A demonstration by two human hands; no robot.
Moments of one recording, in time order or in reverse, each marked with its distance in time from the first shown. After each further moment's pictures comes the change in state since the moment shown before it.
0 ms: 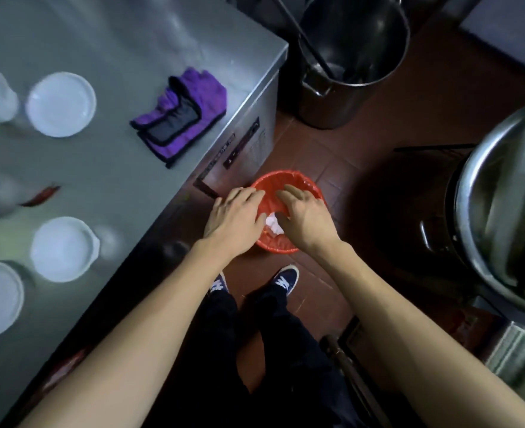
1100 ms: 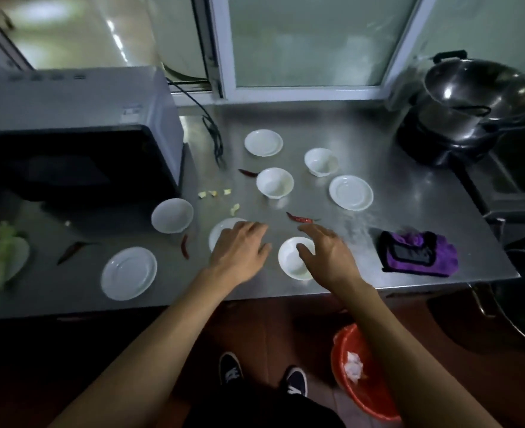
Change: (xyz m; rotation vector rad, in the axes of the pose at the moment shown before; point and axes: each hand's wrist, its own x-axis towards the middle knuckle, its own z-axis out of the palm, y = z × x) left_hand -0.307 -0.246 -0.111 -0.172 0.518 -0.659; right_hand -0.012 -0.388 0.002 -0.041 -0.079 -0.720
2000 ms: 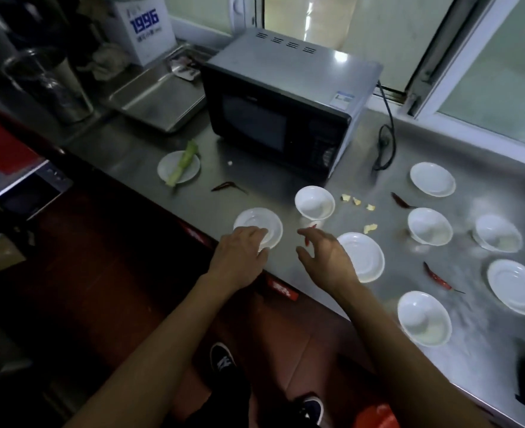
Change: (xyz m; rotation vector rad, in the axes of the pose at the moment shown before) left_hand -0.178 -0.164 -0.019 -0.131 0.138 -0.633; right_hand 0.024 -0.203 0.126 -0.020 -0.342 -0.517
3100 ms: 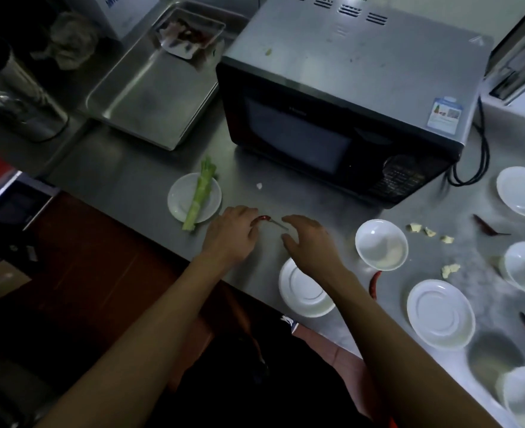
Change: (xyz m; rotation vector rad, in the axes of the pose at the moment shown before) left_hand 0.211 -0.201 -0.015 -0.045 -0.032 0.046; right_hand 0.234 -0.080 0.098 0.115 -0.139 0.120
